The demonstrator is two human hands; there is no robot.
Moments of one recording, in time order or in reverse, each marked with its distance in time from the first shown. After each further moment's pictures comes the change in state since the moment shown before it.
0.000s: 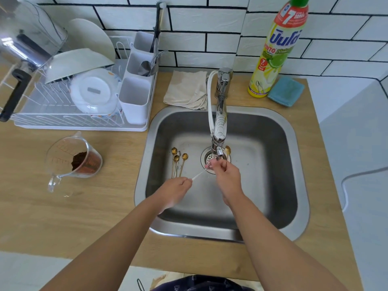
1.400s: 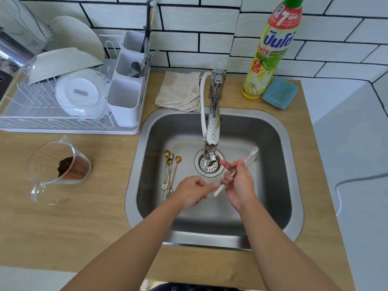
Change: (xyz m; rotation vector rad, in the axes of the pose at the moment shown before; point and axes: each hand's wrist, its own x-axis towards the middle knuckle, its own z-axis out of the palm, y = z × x) left_hand 0.039 0.026 0.047 -0.455 -0.006 -0.053; right_hand 0.007 -0.016 -0.040 0.704 0.026 0.231
